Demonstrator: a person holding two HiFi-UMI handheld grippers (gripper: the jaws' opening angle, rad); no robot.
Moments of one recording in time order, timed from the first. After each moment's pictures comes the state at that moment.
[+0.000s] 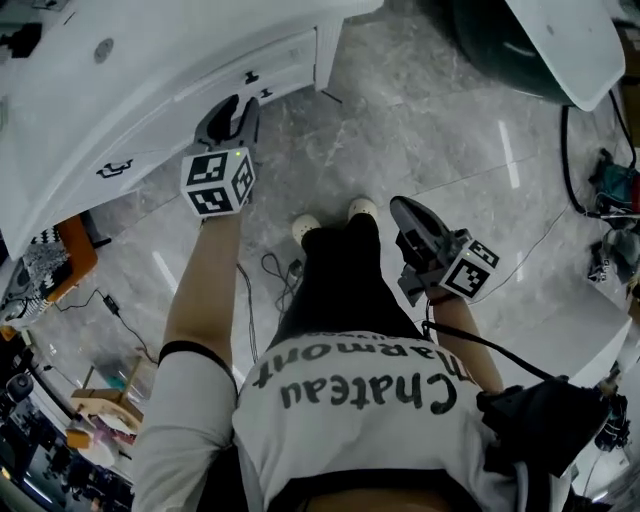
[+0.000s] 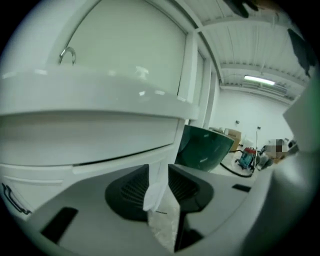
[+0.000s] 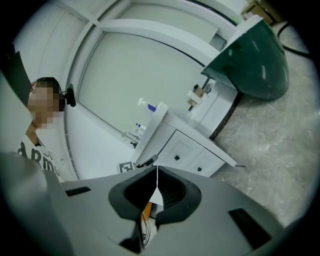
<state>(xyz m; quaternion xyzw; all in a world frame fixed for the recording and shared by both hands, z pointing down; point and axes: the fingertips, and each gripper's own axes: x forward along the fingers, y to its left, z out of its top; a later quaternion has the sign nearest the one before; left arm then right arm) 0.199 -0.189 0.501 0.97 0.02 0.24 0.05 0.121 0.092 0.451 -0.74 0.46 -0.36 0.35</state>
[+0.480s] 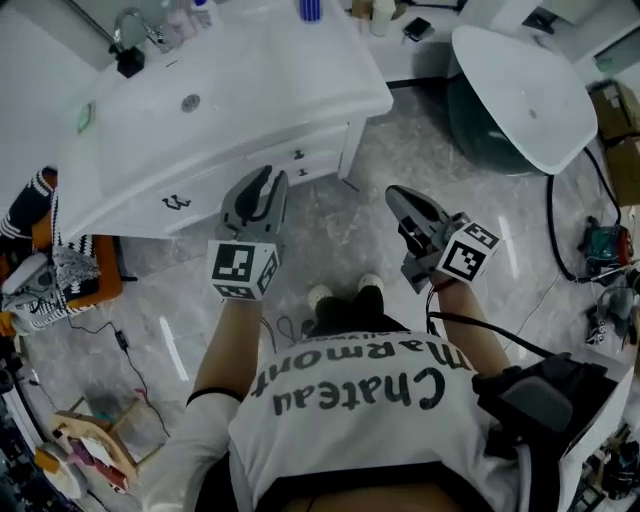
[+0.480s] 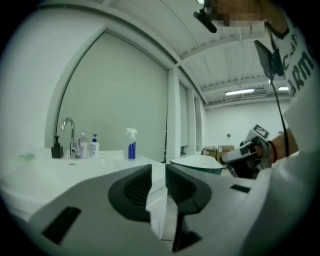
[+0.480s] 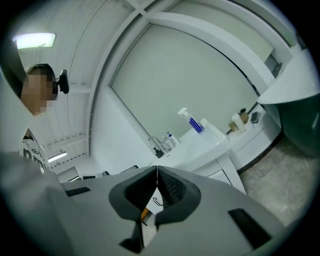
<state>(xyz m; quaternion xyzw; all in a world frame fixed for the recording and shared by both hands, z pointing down) 0.109 -0.159 0.270 1.00 0.04 0.08 -0.01 0.159 0.018 0.279 -0.75 0.57 -0.24 0.25</state>
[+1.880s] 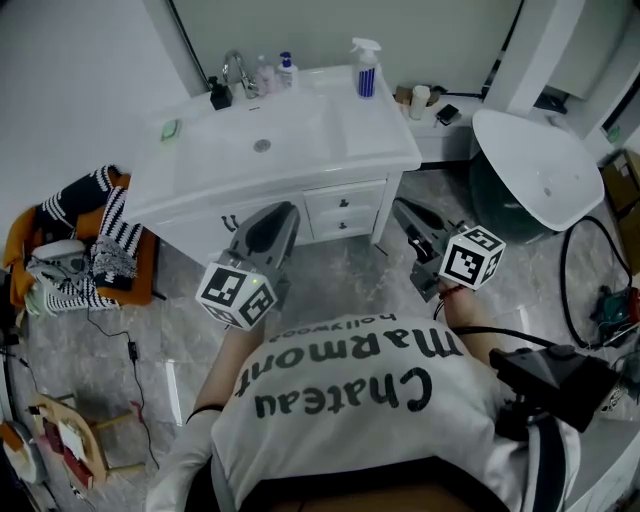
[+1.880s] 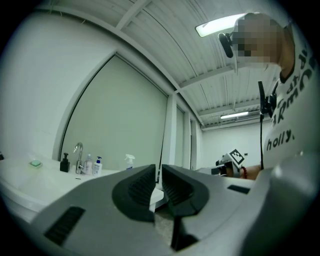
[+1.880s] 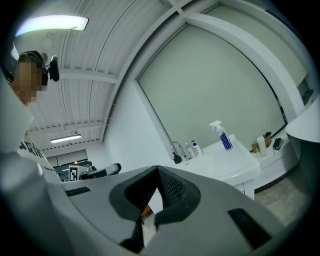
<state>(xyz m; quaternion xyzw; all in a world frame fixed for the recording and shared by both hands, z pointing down) -0.027 -0.151 0.134 1.00 0.06 -0.03 0.03 0.089 -0.015 0.166 -0.73 0.64 -0.14 0.17</state>
